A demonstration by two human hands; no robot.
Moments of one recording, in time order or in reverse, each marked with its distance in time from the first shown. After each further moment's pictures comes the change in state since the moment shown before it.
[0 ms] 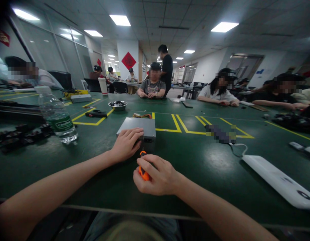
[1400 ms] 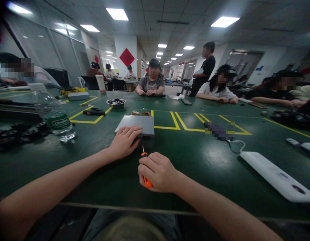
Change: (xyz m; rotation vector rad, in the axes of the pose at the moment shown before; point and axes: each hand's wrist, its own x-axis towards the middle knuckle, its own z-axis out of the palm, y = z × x) left_hand 0.000 -0.002 0.001 0.019 -0.032 0.020; right_hand -0.015 0.001 0.001 0.224 -0.197 0.122
